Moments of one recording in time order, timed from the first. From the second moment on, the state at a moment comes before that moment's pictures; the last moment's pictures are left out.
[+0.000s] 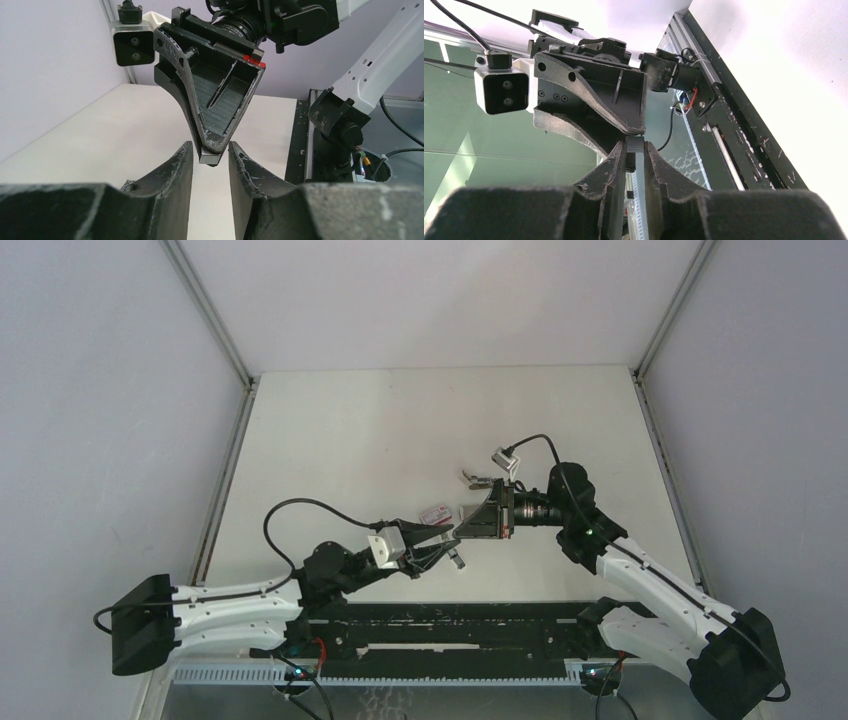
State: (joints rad) left arm -1.19 0.92 0.34 0.87 0.04 0.07; right arm 0.57 0.95 0.60 0.19 -0.93 1.07
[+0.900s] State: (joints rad) left arm -1.19 0.95 0.34 0.85 0.03 0.05; right arm 0.57 0.95 0.60 0.19 -0.93 1.07
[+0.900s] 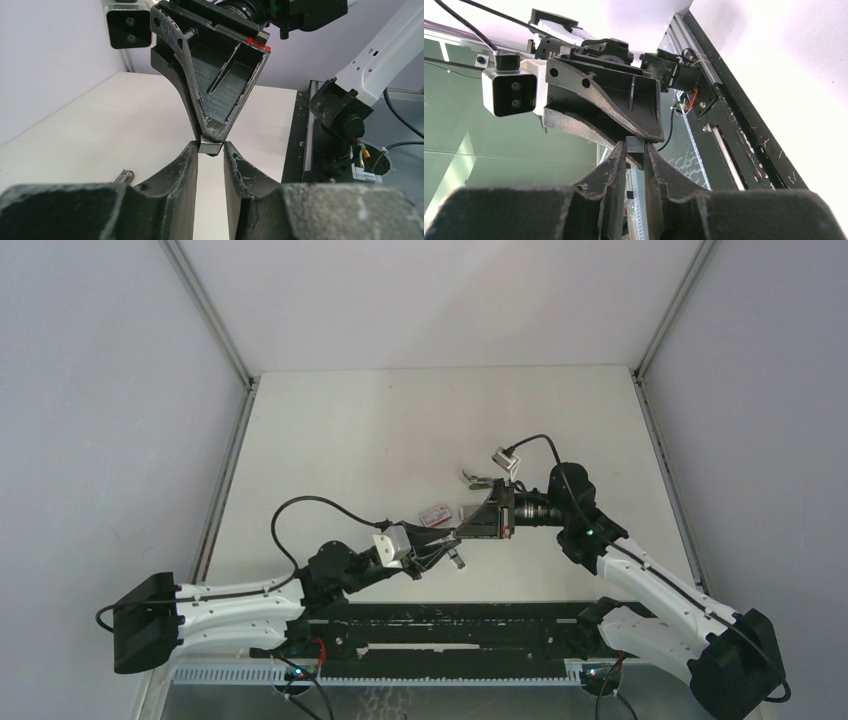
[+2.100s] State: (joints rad) left arm -1.19 0.95 0.34 0.85 0.02 0.04; right arm 0.57 0.95 0.60 0.17 -0.92 1.05
